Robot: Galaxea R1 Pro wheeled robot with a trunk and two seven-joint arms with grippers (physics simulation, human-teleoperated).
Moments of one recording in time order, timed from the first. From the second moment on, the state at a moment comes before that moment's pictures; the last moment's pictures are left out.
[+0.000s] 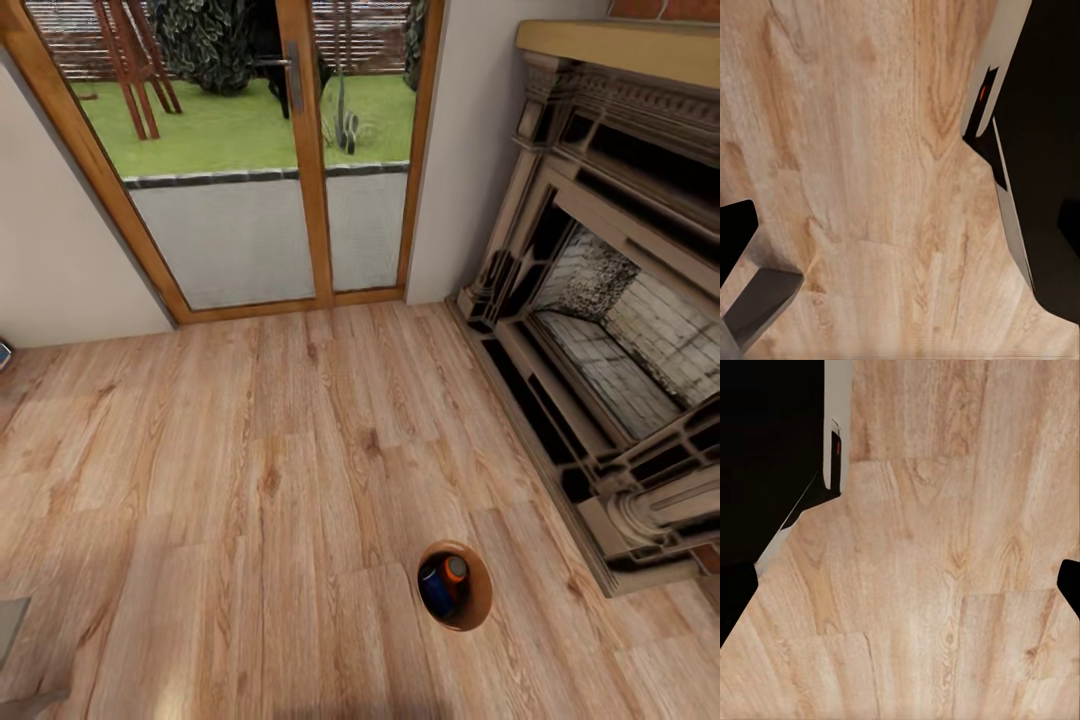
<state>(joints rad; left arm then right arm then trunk) -0.05 0.16 0.29 0.00 -0.01 -0.28 -0.06 -0.04 -0.21 -0.63 0.01 0.68 -0.39 0.08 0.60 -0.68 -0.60</state>
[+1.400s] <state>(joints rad) -0.06 0.15 0.29 -0.01 -0.01 -0.28 -0.06 -0.04 -0.19 -0.62 0.02 0.68 -0.39 0.09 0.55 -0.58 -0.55</state>
